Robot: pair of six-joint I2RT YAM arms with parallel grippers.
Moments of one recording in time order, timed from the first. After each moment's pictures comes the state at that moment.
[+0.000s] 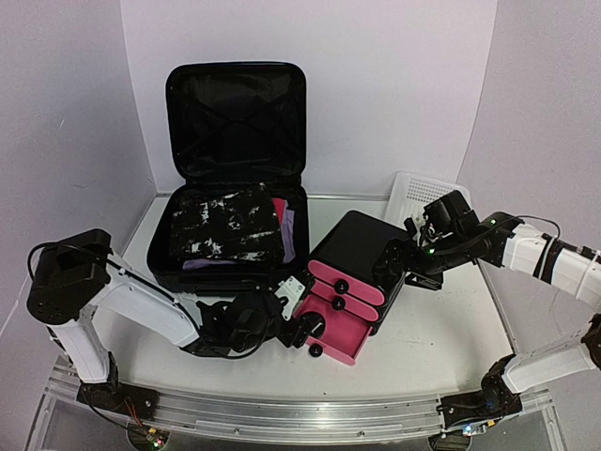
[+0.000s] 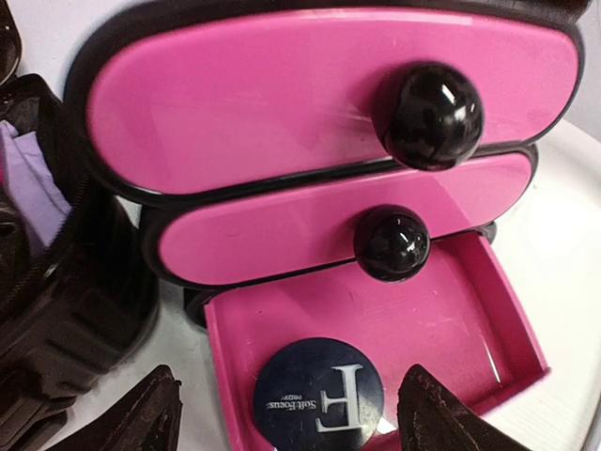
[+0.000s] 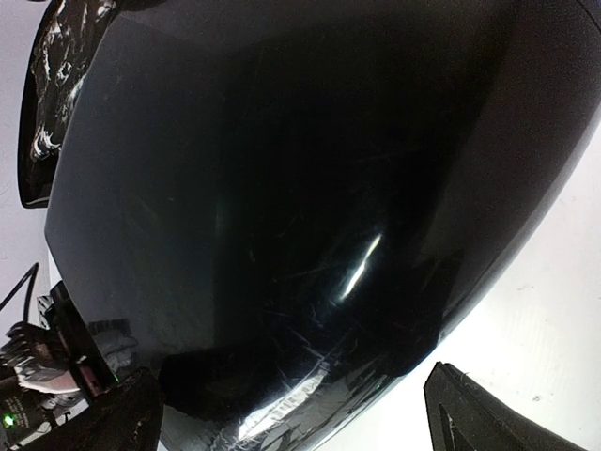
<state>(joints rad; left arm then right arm) -1.26 1.78 0.78 0.55 -0.39 -0.16 0.60 1.24 0.94 -0.64 -0.22 0.68</state>
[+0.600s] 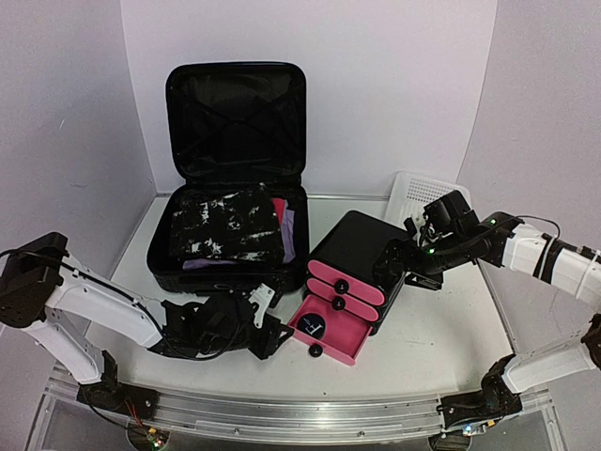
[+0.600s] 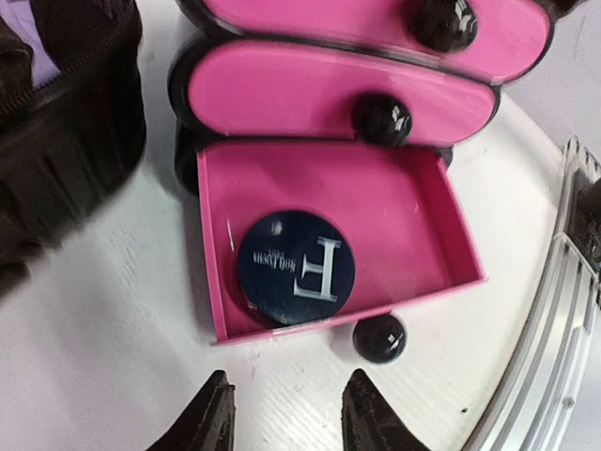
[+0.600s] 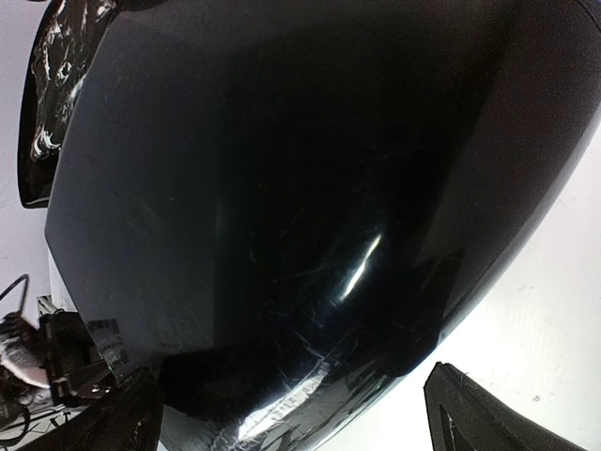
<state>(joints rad) -1.26 1.52 0.61 0.35 -0.23 -0.45 0.60 1.24 0.94 -0.64 -0.22 0.68</state>
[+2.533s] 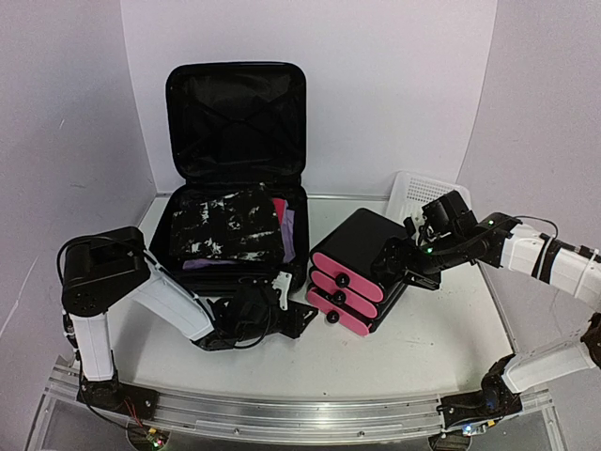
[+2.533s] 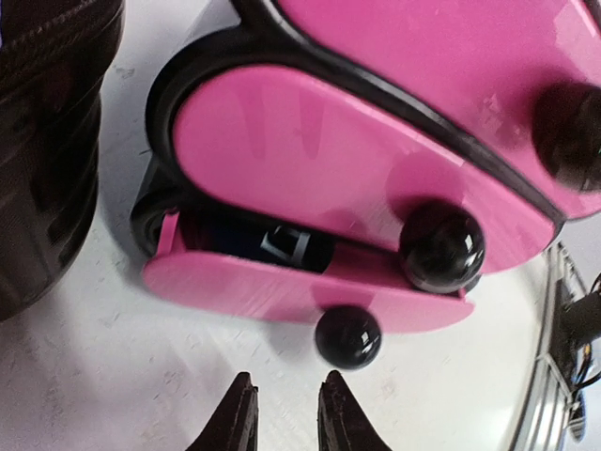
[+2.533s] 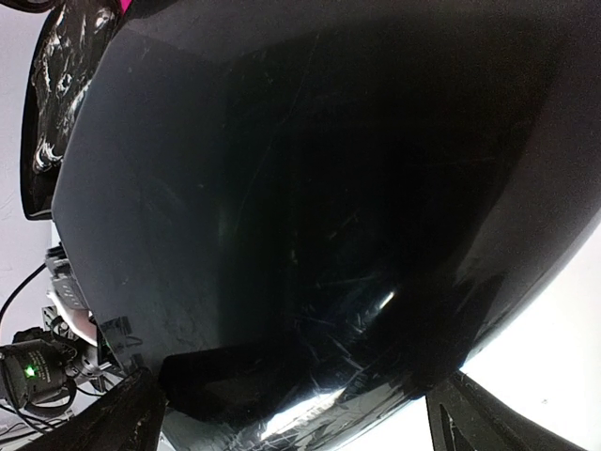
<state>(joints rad) -1.14 1.92 0.77 0.73 -0.13 -0.59 0.61 1.25 0.94 -0.61 -0.21 0.71</state>
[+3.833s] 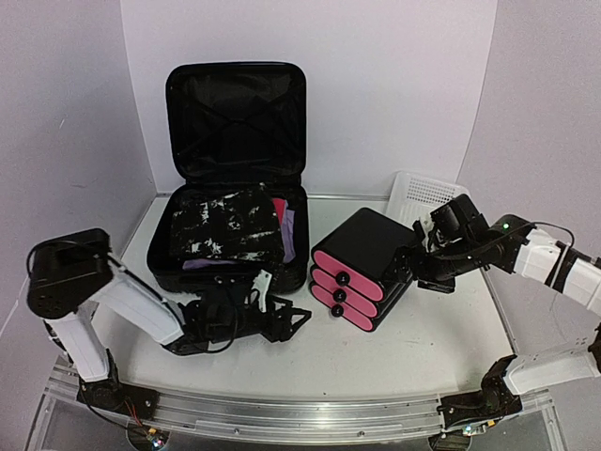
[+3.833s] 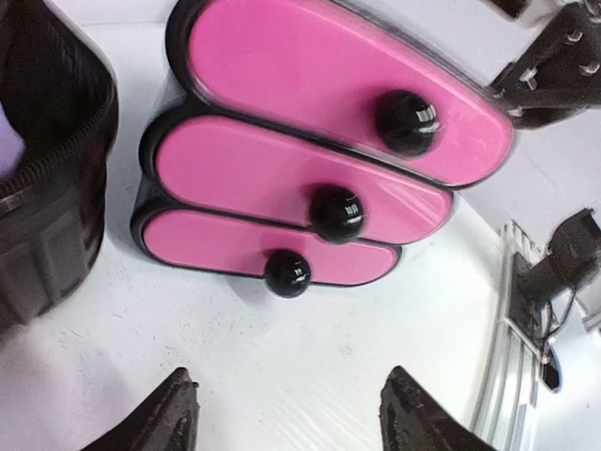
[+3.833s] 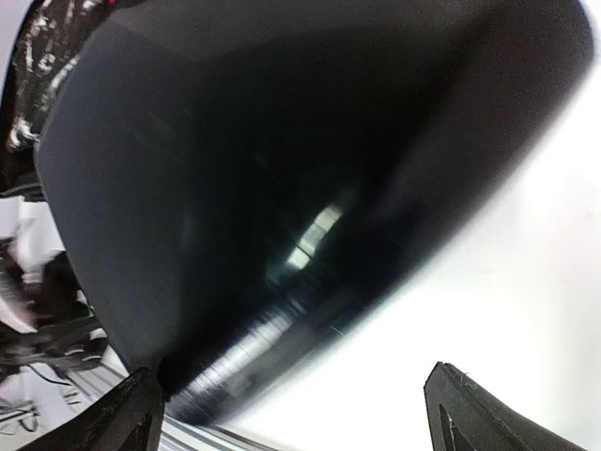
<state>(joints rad) -1.13 1.78 0.59 0.90 -0.05 -0.48 0.64 1.16 0.93 -0.73 -0.11 0.65</state>
